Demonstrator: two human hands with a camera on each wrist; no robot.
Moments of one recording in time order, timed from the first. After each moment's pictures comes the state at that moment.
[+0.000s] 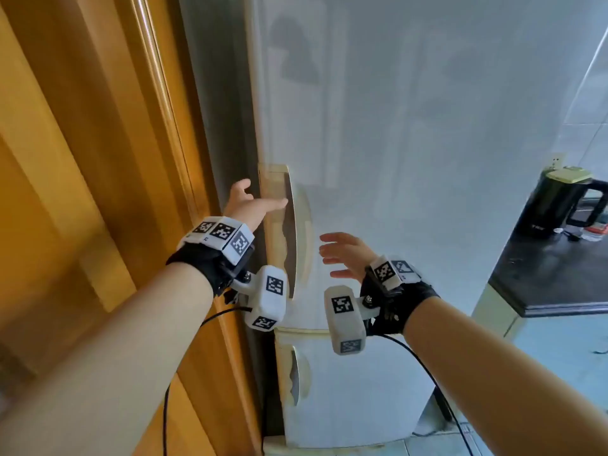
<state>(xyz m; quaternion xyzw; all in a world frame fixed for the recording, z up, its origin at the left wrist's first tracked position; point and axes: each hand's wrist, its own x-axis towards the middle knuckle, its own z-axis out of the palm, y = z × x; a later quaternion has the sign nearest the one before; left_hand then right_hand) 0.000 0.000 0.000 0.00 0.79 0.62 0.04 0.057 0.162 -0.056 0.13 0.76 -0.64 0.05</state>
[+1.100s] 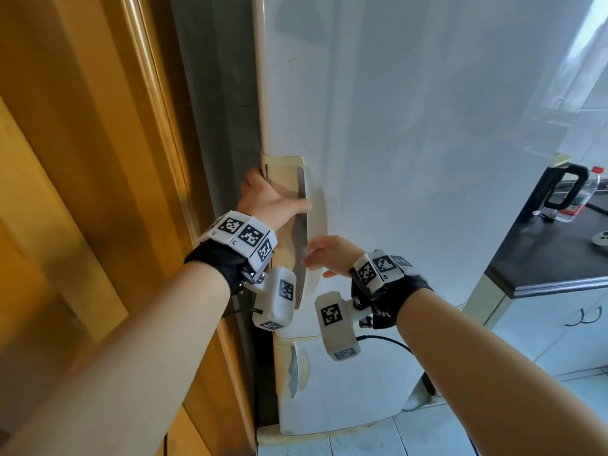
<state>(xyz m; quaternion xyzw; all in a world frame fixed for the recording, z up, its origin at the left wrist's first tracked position) -0.022 0.005 -0.016 0.07 0.84 0.54 0.01 0.029 0.123 -0.066 0.09 0.89 -0.44 0.11</state>
